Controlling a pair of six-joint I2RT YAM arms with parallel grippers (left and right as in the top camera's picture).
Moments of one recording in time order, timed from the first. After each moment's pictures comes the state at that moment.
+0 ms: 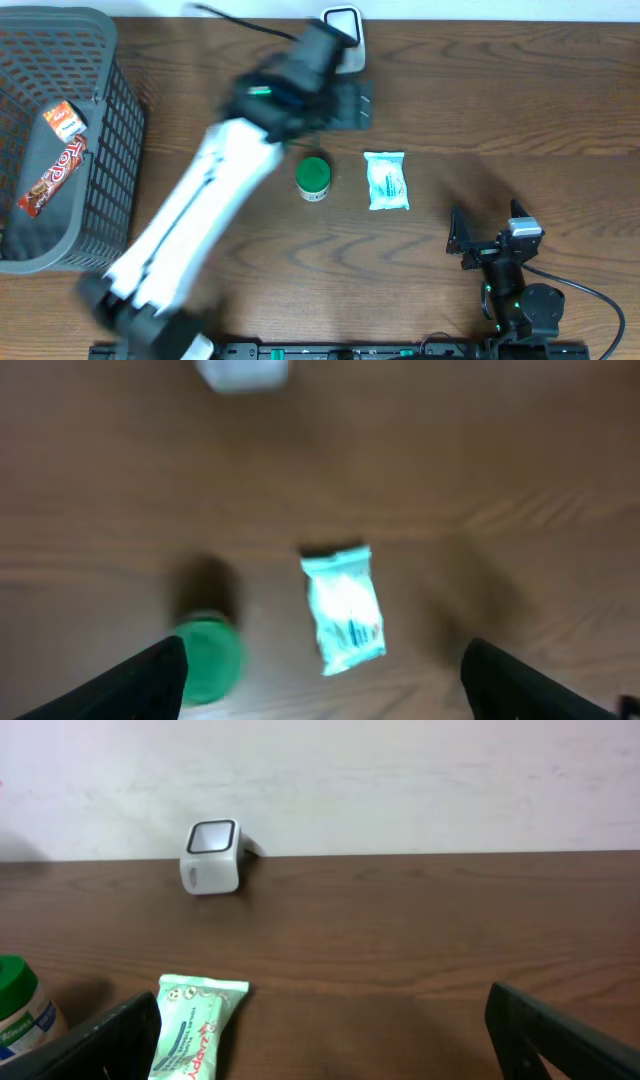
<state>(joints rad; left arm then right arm) -0.52 1.69 1.86 -1.05 0.06 -0.51 -0.02 0.01 0.01 -0.06 -0.15 0.07</state>
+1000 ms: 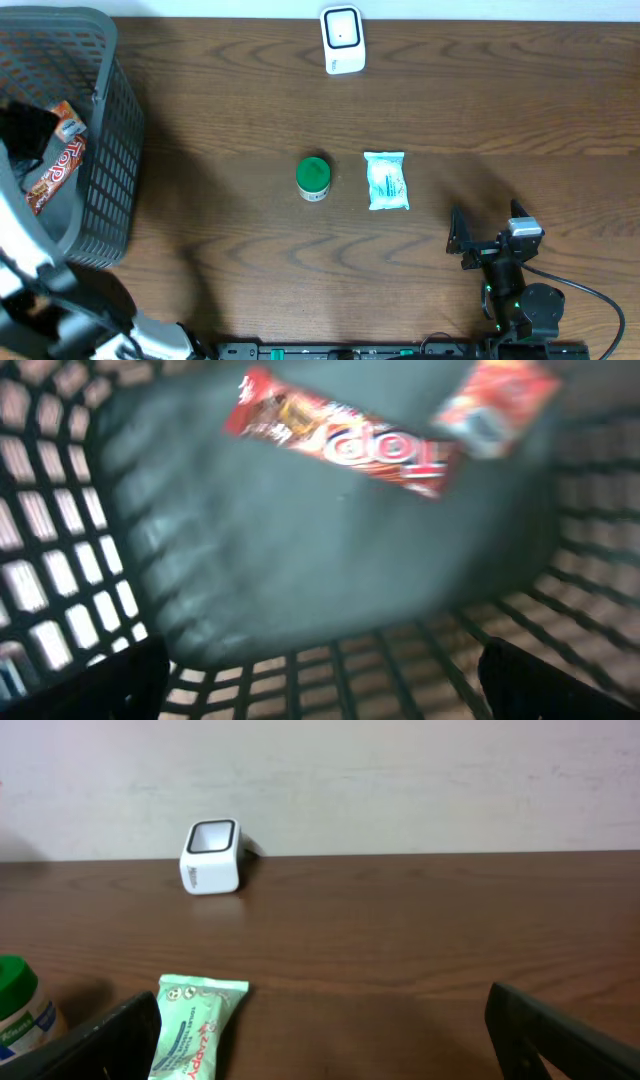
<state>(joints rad) 0.61 1.77 1.80 -1.31 -0.09 -0.71 -0.02 0.01 0.01 -0.06 -0.15 0.07</state>
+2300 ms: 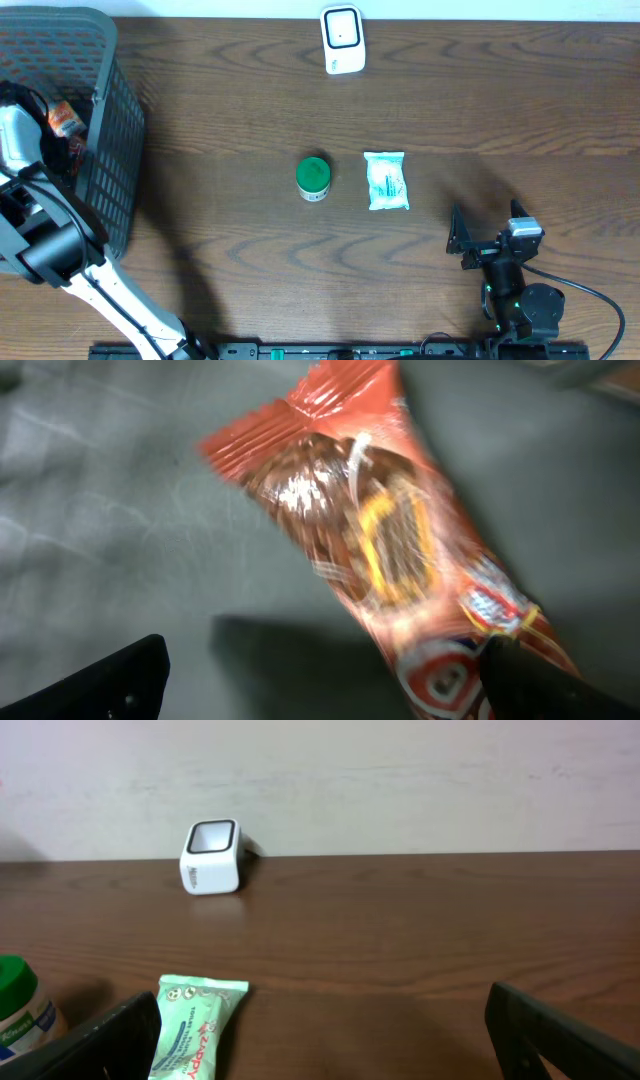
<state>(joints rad) 0.61 2.23 1.79 -1.13 -0.31 -1.30 -0.02 0.01 0.01 -0.06 -0.15 0.07</state>
